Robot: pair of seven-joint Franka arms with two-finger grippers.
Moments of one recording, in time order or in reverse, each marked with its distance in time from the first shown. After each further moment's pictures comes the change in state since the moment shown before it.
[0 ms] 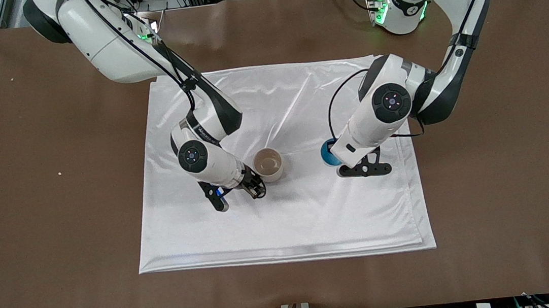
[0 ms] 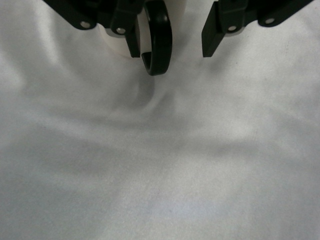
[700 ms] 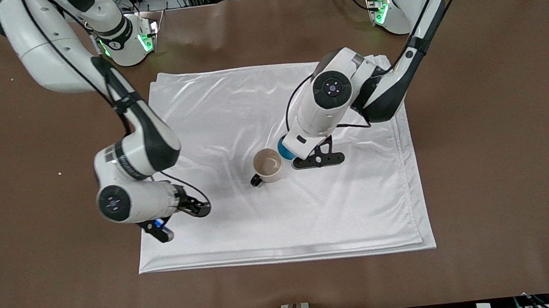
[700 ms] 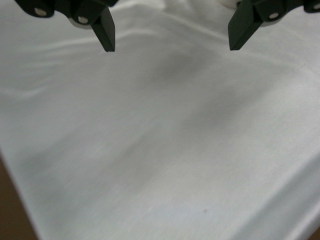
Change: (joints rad) left arm -0.183 0.088 0.006 0.132 0.000 0.022 -0.246; right arm -0.257 -0.069 -0.015 0.104 -0.050 -0.459 -0.549
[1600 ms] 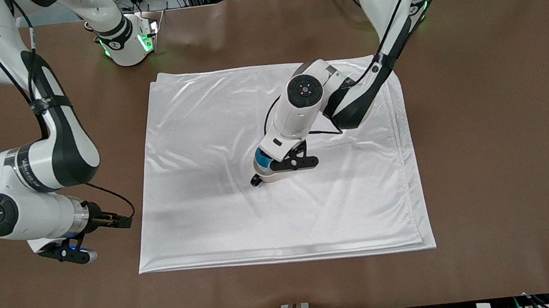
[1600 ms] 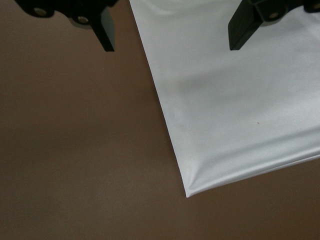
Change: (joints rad) left arm -0.142 0.101 0.089 0.028 0.000 0.213 -0.066; right arm -0.198 -0.103 0.000 0.016 -0.188 -0.052 -0.490
